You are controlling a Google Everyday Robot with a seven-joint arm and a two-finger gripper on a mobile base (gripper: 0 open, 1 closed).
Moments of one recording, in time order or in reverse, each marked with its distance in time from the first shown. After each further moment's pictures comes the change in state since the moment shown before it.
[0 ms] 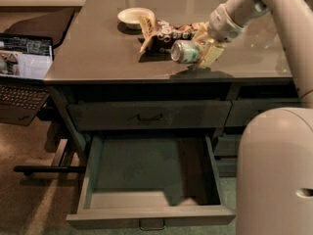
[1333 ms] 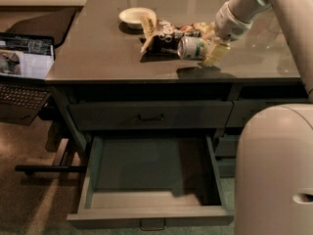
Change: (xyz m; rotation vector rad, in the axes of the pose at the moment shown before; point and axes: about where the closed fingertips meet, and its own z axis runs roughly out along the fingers) arm 0.023 0.009 -0.018 -0.011 0.168 0.213
